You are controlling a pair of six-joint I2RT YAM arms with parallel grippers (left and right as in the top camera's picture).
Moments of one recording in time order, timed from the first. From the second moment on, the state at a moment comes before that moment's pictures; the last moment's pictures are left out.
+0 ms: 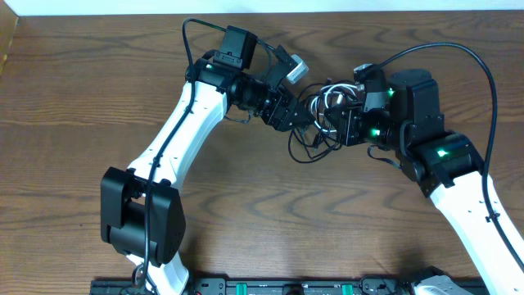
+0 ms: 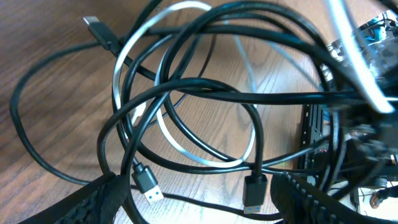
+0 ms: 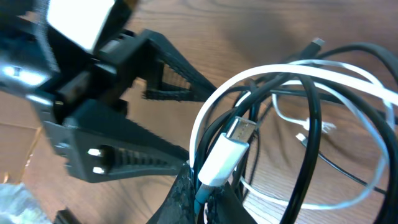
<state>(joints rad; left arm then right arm) -0.36 1.86 1.58 -0.83 0.92 0.32 0.34 1.26 1.14 -0.56 -0.42 0.38</state>
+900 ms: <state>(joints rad) -0.38 1.86 1.58 -0.79 0.91 0.32 0.38 1.19 1.15 -0.45 -0.56 0.43</state>
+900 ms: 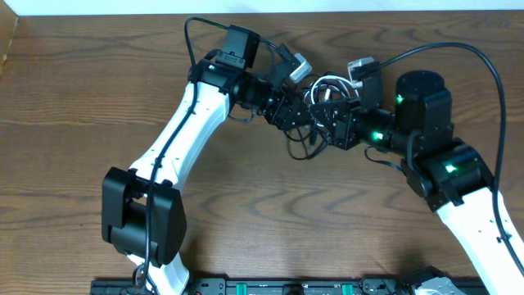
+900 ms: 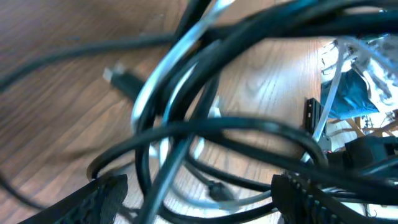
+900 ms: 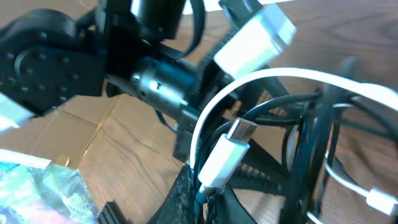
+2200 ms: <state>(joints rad) 0.07 1.86 1.58 -0.79 0.43 0.14 0.16 1.04 1.16 -0.67 -0.32 0.41</state>
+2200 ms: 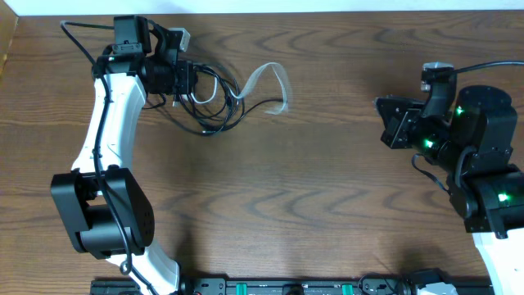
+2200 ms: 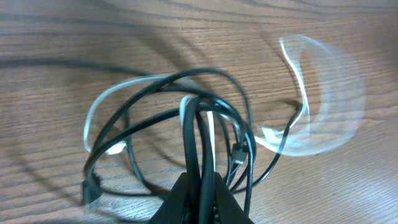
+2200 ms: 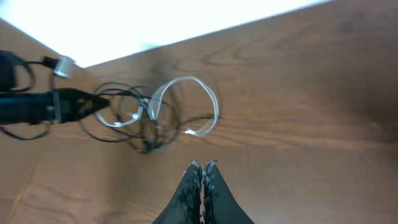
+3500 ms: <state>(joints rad) -0.43 1.52 1.58 -0.79 0.44 0.12 0.43 1.55 1.16 -0.53 -0.29 0.33</state>
